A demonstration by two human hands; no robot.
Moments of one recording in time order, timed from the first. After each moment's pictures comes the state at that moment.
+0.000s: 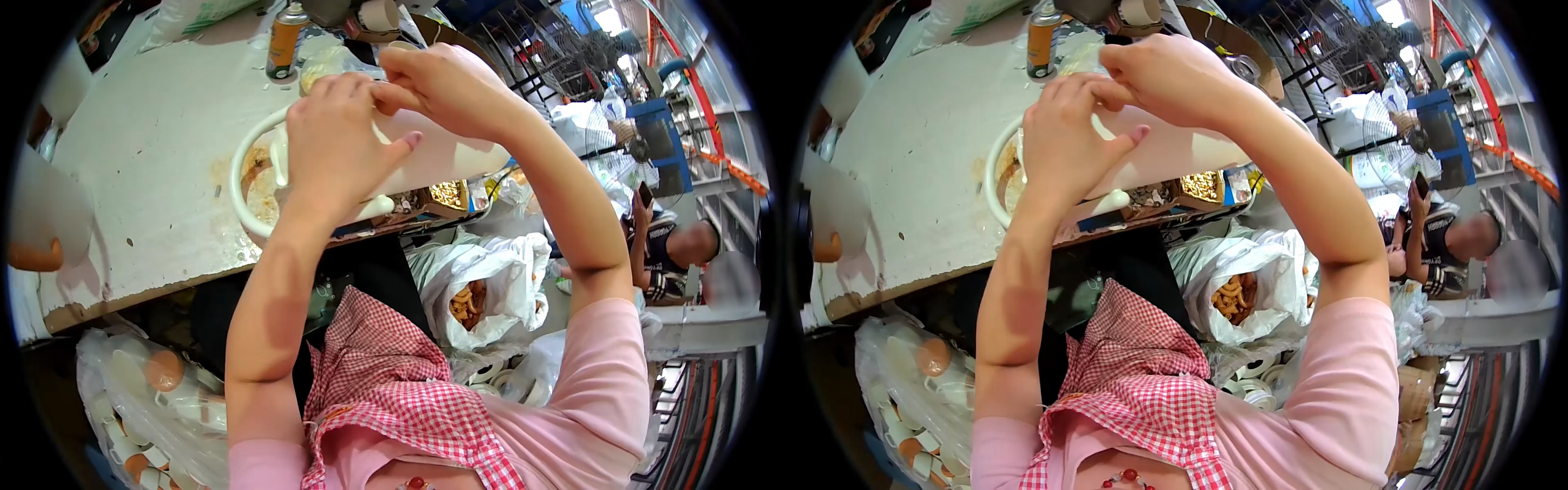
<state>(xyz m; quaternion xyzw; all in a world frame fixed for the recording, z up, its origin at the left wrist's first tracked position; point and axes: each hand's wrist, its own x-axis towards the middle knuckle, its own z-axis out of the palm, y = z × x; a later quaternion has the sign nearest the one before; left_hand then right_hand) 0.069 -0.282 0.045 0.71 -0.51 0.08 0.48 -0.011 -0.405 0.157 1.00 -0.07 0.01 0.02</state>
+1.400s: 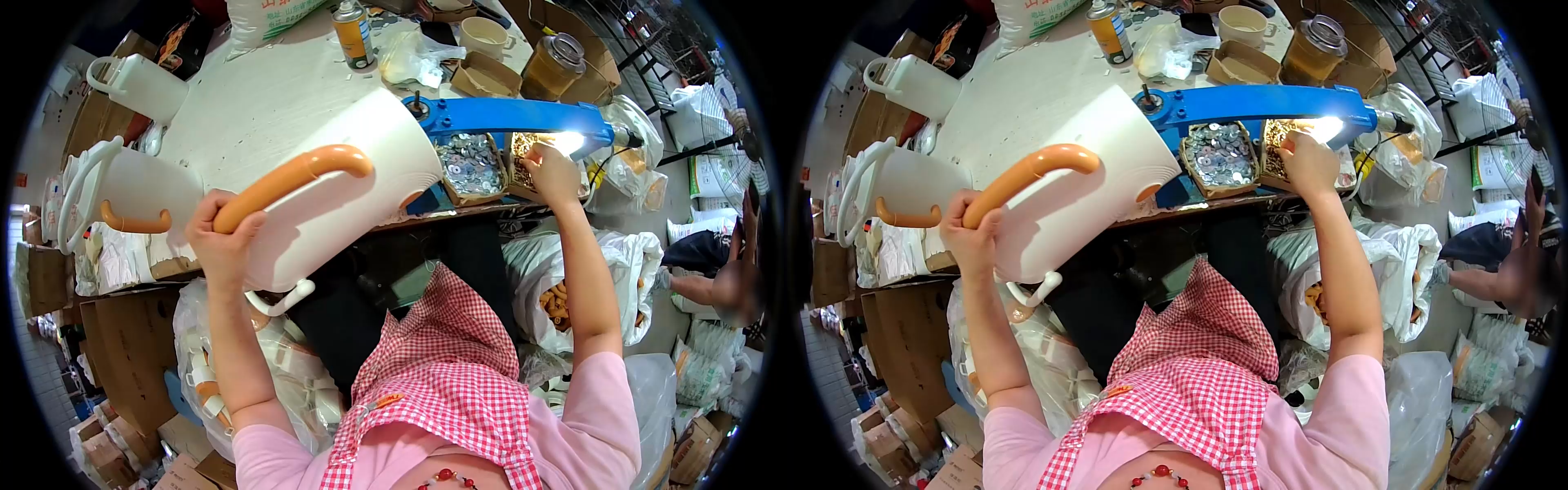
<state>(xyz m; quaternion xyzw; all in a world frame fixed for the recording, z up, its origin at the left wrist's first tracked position) 0.132 -0.083 0.054 0.77 -0.34 -0.03 0.54 -0.174 -0.468 -0.048 0.88 -0.45 0.11 -0.08</state>
